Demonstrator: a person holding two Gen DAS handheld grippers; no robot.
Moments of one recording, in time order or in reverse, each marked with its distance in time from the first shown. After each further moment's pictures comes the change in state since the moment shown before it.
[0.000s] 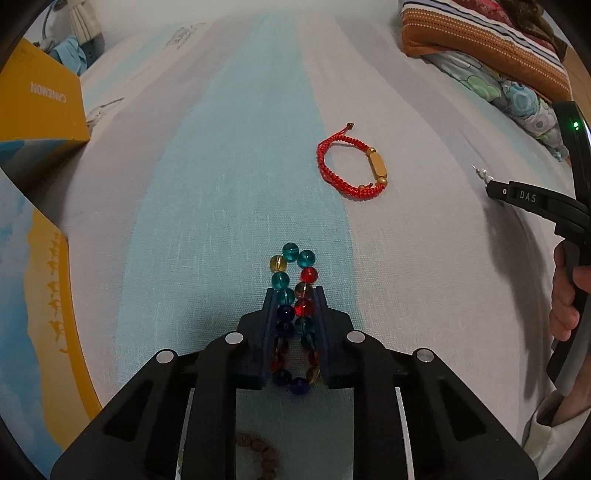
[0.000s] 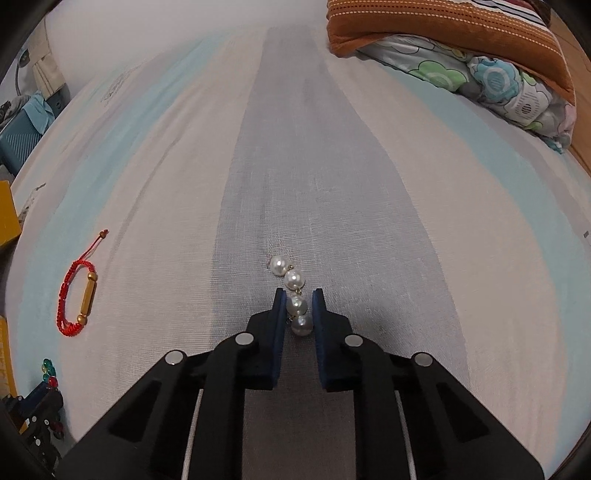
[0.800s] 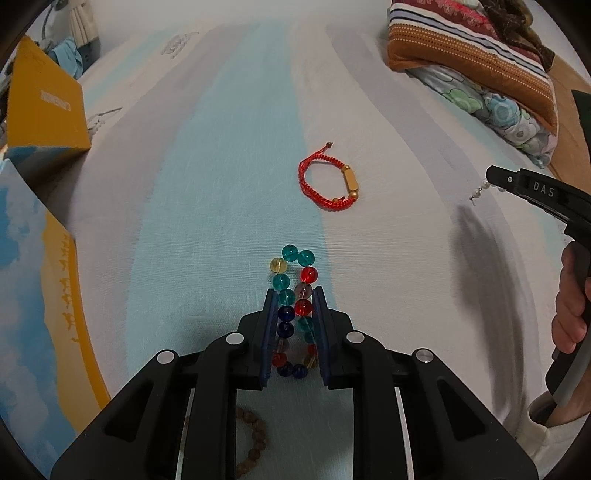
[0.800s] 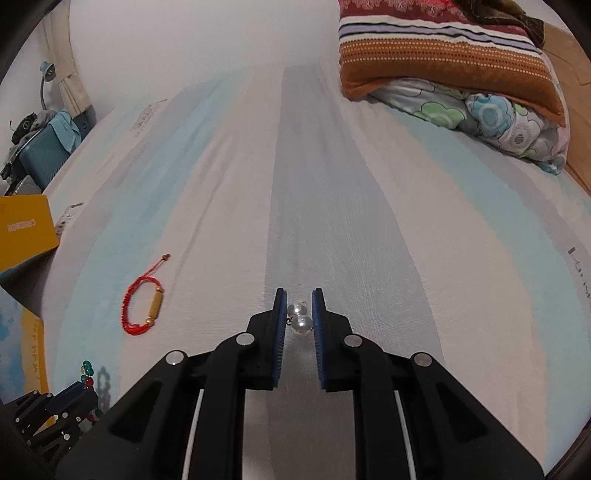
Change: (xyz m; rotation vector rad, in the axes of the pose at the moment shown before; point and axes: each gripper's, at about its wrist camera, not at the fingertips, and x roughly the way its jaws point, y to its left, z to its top) left arm -0.033 -0.002 -0.004 -0.003 -0.040 -0.062; right arm -0.077 0.011 -0.002 -0.011 -0.132 0.060
